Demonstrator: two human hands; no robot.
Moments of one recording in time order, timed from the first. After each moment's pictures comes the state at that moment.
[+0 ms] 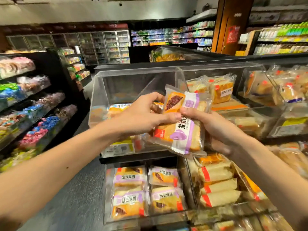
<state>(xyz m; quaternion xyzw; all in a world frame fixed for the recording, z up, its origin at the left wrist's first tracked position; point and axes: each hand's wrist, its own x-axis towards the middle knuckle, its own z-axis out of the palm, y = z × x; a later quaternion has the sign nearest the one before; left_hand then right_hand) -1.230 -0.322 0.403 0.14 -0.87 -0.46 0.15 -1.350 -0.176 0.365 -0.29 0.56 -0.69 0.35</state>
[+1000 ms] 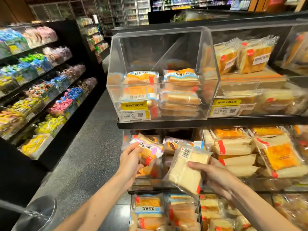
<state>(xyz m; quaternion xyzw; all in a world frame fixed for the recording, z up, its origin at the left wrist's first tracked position) -1.153 -0.321 0.181 0.48 -0.47 -0.69 0.27 -1.311 -0.147 0.171 -0.06 0.59 -0.63 0.50</state>
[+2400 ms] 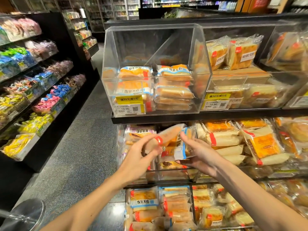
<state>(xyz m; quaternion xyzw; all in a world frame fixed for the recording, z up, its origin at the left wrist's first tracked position) -1.141 -0.304 0.188 0.19 -0.84 -0.44 0.25 -1.296 -0.164 0.216 -0.11 0.57 -0.63 0.52</state>
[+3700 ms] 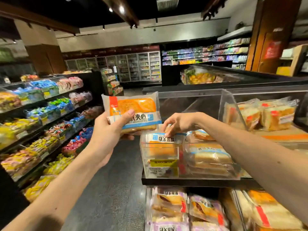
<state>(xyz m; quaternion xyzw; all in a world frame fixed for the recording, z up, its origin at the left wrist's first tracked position) -1.118 -0.433 0.401 0.22 -0.65 -0.57 0.45 -1.385 -0.415 0.381 -0.59 0.72 -0.20 0.31</state>
